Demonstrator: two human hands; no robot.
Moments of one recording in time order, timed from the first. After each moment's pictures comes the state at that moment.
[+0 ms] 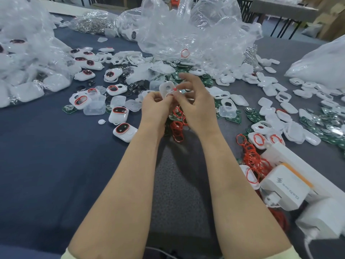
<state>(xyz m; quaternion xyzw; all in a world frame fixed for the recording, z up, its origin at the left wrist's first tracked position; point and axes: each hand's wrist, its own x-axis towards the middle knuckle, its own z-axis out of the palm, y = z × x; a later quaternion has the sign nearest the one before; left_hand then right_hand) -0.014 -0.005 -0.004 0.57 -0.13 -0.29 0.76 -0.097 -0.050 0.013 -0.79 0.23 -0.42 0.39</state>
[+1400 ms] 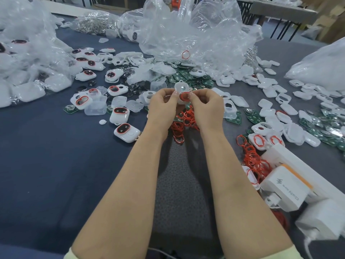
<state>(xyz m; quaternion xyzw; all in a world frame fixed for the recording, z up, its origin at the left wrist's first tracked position) -0.026 -0.002 0.001 0.55 -0.21 -0.29 0.75 -0.095 -0.064 0.004 -0.68 0.40 -0.45 0.43</state>
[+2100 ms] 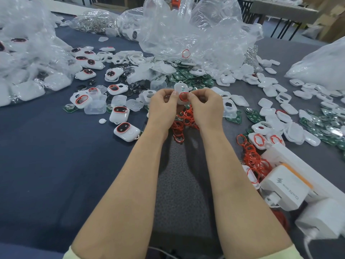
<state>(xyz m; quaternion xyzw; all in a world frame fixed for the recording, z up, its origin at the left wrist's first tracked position) -0.026 -0.004 -0.001 0.58 -0.21 -0.27 0.74 -0.094 -0.068 0.002 -0.70 0.41 -0.44 0.40</state>
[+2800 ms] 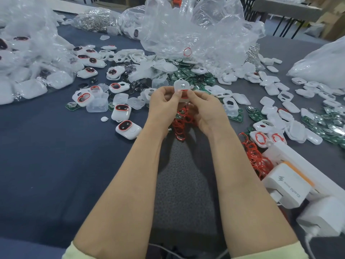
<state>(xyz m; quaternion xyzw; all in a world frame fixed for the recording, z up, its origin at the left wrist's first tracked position) -0.023 0.001 0.001 0.59 -0.23 -0.27 0.73 -0.098 -0.066 0.007 -0.55 0.34 -0.34 0.69</state>
